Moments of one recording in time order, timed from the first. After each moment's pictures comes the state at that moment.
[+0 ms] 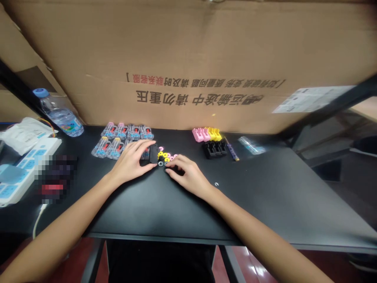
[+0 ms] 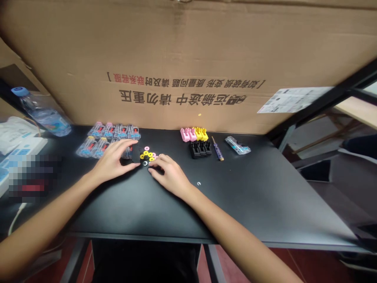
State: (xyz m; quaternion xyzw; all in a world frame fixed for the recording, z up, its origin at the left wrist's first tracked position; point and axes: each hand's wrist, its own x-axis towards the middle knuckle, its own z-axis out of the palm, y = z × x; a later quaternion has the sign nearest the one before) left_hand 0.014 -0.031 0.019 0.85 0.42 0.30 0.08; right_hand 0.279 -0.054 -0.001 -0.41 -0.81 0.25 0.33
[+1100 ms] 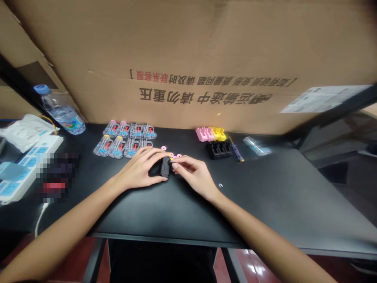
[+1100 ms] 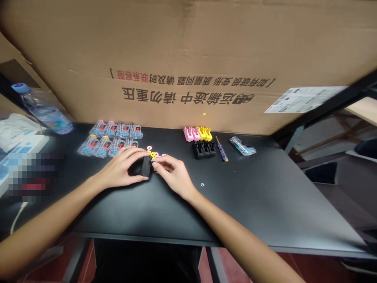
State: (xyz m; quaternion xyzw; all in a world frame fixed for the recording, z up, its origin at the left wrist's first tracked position) left_hand 0.025 -0.042 0.018 0.90 0.33 0.26 0.11; right_hand 0.270 -0.058 0.001 -0.42 -0.60 0.51 0.44
